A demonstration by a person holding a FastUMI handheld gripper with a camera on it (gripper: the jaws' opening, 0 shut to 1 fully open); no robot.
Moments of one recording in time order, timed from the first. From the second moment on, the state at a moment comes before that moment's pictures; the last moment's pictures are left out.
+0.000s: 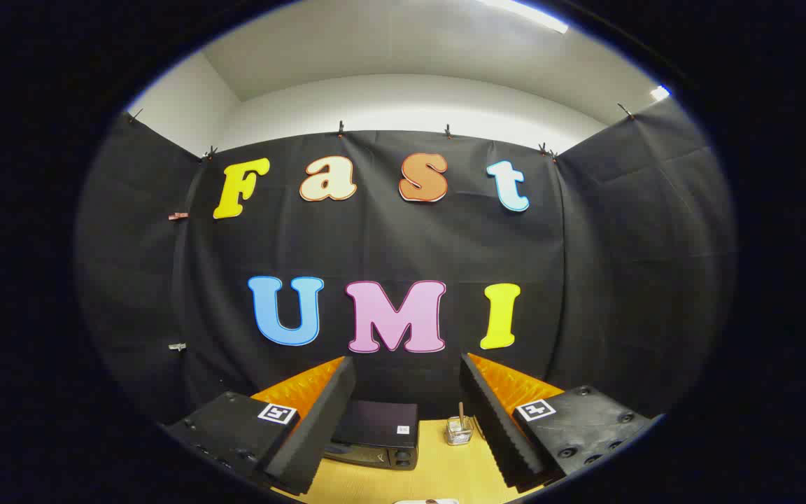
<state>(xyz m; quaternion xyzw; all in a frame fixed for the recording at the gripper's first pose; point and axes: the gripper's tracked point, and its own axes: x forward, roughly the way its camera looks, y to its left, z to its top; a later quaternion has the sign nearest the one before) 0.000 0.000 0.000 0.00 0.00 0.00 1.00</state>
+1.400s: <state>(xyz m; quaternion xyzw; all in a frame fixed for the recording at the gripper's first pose) 0.031 0.004 -0.027 0.00 0.02 0.00 1.00</state>
